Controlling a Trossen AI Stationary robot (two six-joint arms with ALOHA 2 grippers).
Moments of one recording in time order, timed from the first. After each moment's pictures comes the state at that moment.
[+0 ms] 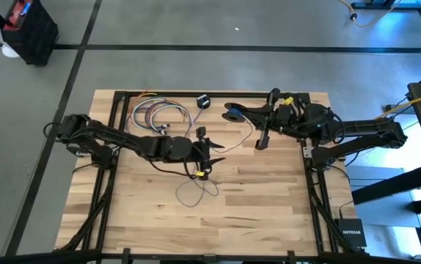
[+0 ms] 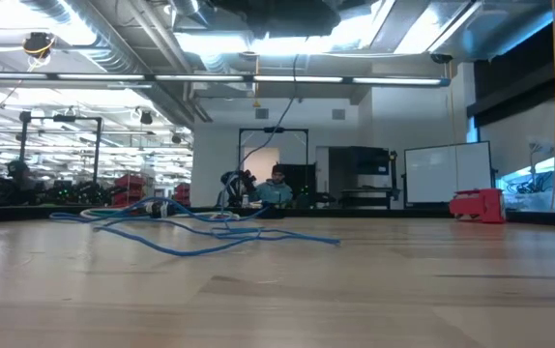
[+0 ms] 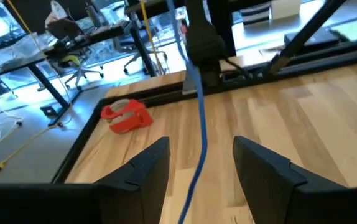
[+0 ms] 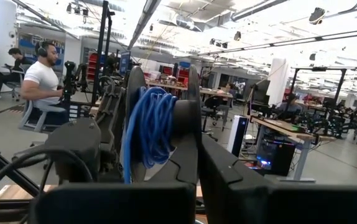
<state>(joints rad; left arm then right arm) -0.14 1.57 1.07 0.24 -0.32 0.23 0.05 1.04 0.98 0.31 0.25 -0.21</state>
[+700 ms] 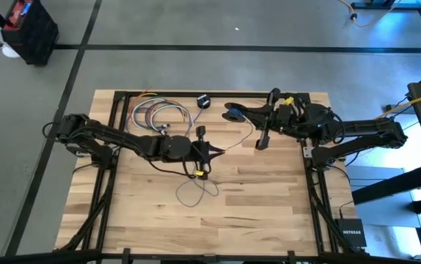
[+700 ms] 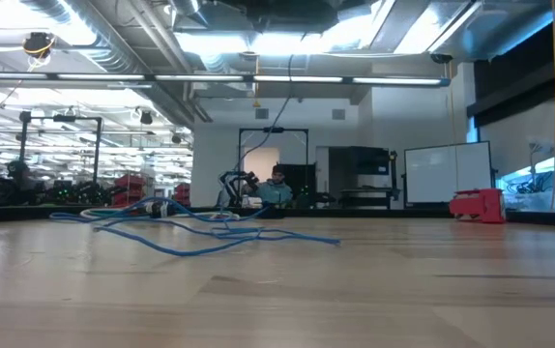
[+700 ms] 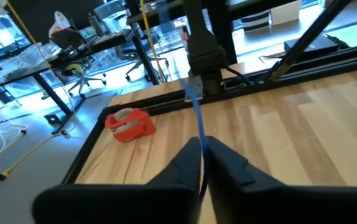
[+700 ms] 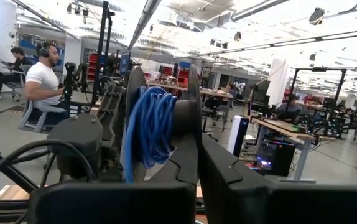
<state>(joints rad) -0.14 1.56 1.08 0.25 -0.33 0.26 0.05 1.04 0.98 0.31 0.25 -0.21</state>
